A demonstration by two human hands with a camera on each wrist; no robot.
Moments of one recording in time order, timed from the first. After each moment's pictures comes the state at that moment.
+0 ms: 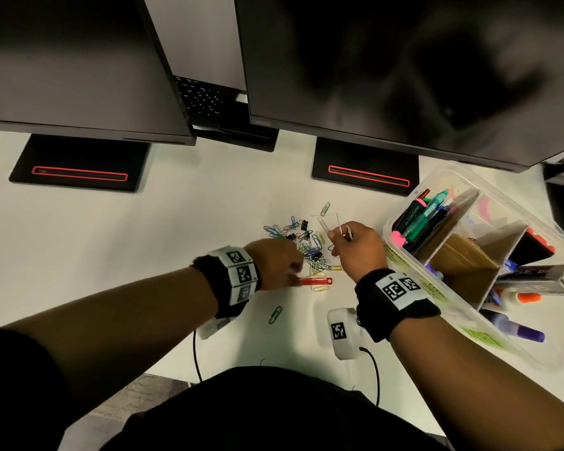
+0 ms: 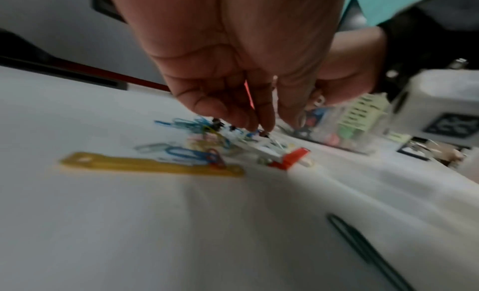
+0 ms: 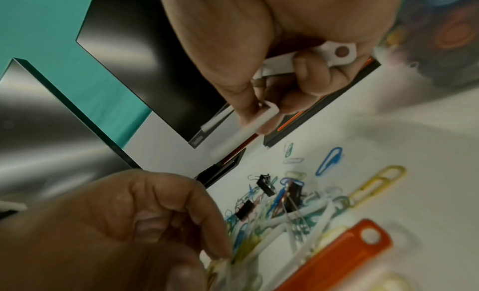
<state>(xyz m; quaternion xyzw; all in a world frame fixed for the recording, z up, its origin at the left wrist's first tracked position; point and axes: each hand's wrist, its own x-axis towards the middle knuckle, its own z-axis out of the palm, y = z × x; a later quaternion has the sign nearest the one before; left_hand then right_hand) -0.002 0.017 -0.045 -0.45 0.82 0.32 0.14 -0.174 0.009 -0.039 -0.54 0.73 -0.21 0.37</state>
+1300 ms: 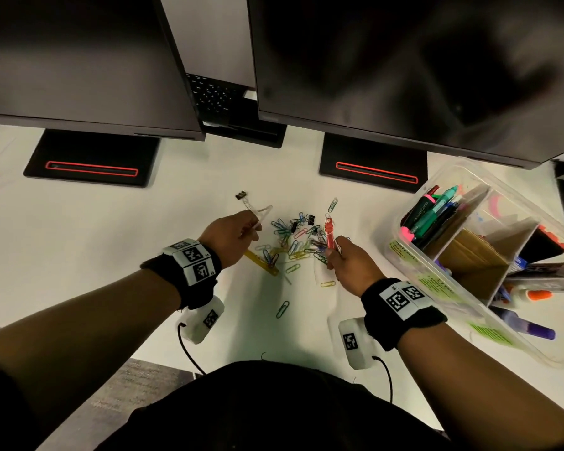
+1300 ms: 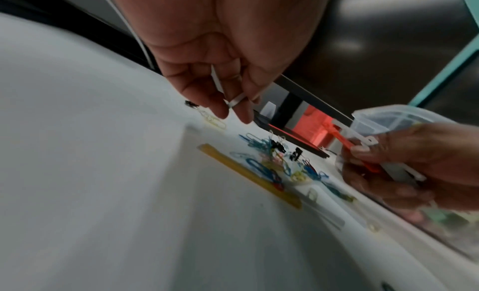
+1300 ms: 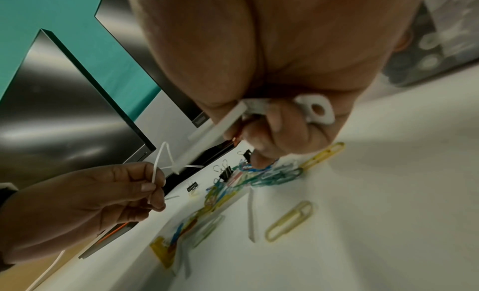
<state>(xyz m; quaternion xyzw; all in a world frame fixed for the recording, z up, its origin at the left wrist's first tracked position) 0.066 0.022 -0.049 -0.66 0.63 0.38 -0.12 -0.174 0.032 -0.056 -0.63 0.64 -0.05 0.43</state>
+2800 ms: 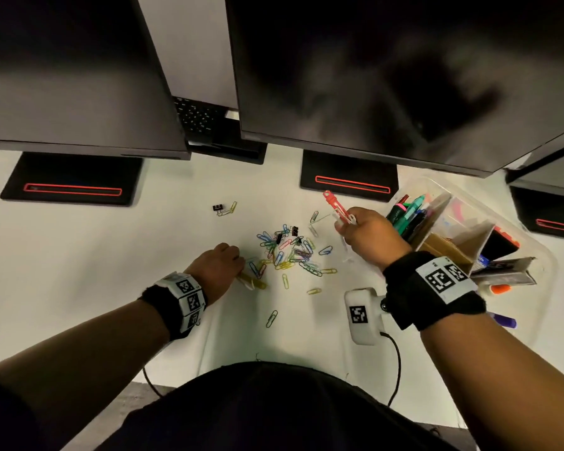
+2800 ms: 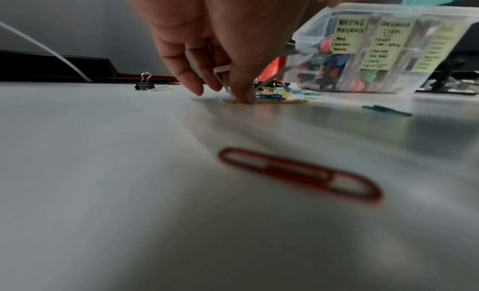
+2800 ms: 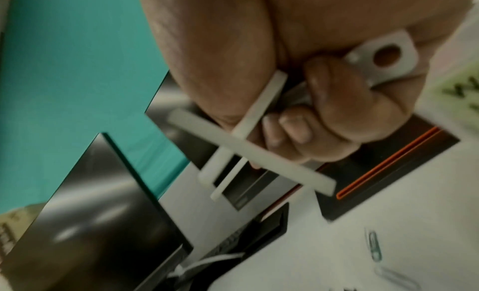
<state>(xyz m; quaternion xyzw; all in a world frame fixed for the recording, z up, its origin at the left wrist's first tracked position) 0.078 0.038 -0.080 -0.47 0.87 0.09 0.12 -0.184 0.002 0.041 -0.62 0.68 -0.09 0.38</state>
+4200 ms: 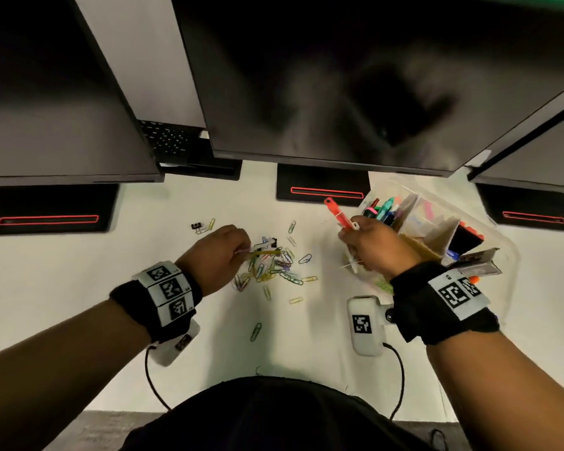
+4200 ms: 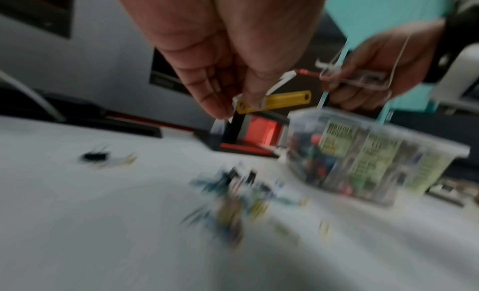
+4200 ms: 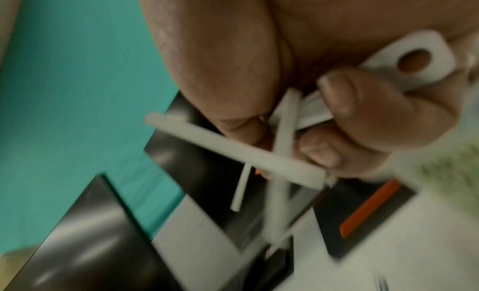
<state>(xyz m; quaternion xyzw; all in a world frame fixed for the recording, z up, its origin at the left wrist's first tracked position) 0.040 0.017 -0.002 -0.53 0.80 0.26 -0.11 -0.217 0.015 0.059 -0.51 0.72 -0.14 0.45</state>
